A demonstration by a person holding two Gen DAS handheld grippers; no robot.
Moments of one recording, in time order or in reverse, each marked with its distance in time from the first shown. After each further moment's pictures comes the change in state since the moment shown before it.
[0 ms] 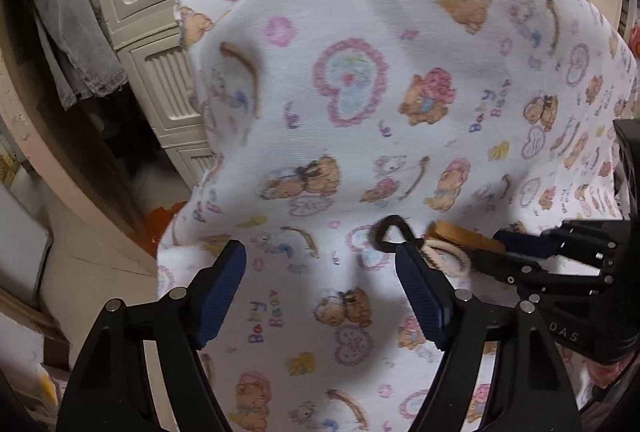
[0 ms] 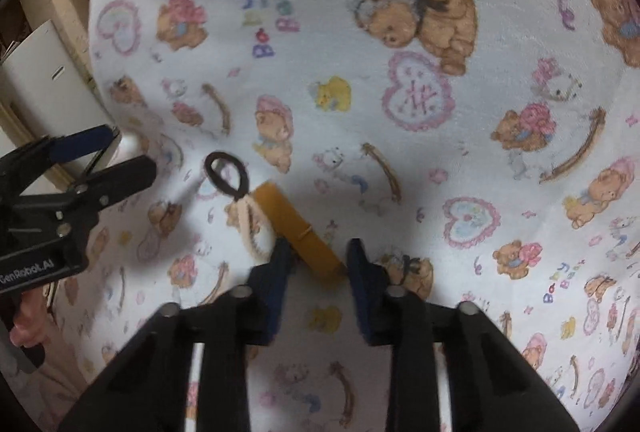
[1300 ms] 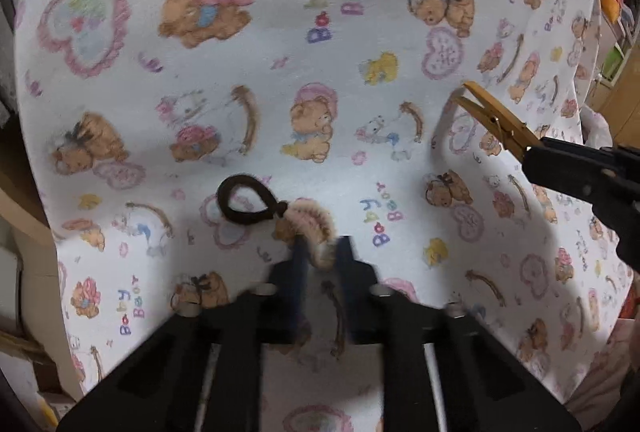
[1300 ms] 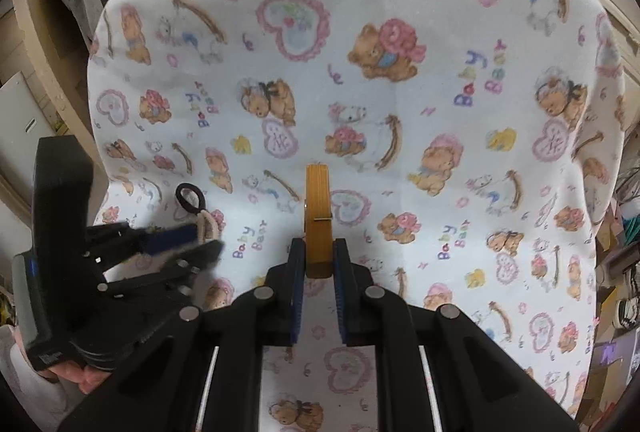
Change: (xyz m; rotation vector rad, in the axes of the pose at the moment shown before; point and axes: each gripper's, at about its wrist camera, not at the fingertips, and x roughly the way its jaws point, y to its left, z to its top) left arm 0.035 -0.080 -0.019 0.118 0.112 -0.143; right arm -0.081 -0.044 -0.020 0.142 -0.127 -0.144
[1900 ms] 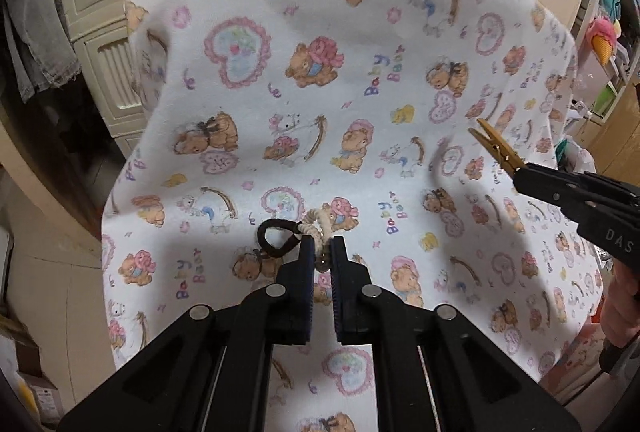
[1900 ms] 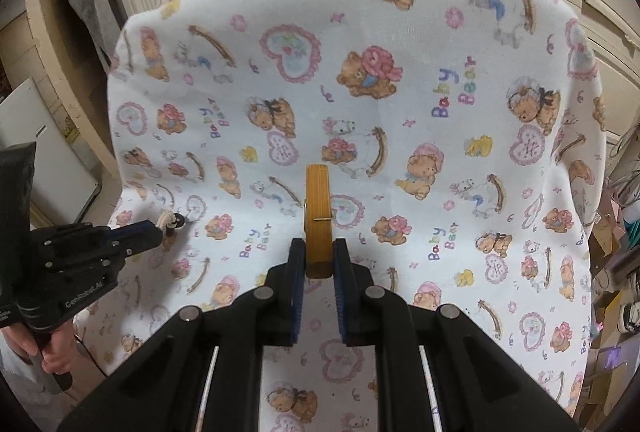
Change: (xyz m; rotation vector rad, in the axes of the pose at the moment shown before) left arm -0.070 0.037 -0.021 -0.077 -0.100 -0.045; right arm -0.030 -0.008 -0.006 0.004 -0.054 0.028
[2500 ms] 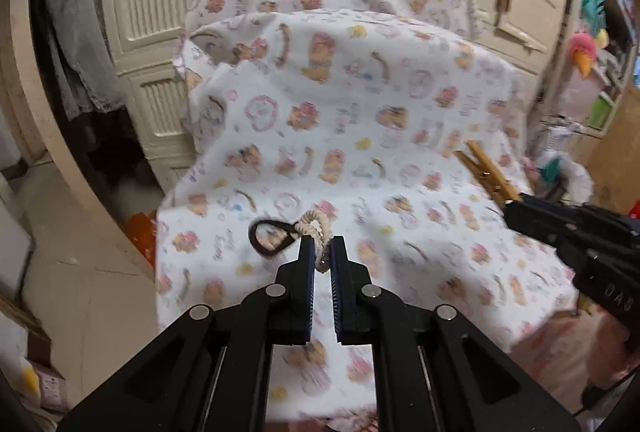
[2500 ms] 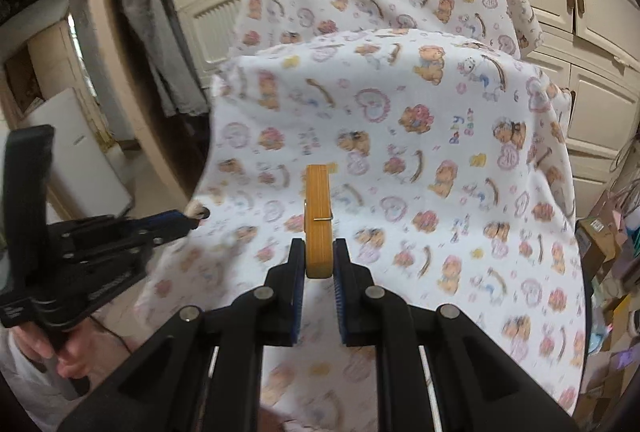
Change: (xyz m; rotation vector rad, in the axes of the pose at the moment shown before) left arm -0.103 -0.024 -0.029 0.000 -0.123 0.040; right arm -0.101 0.051 -0.042 -0.028 -0.141 0.090
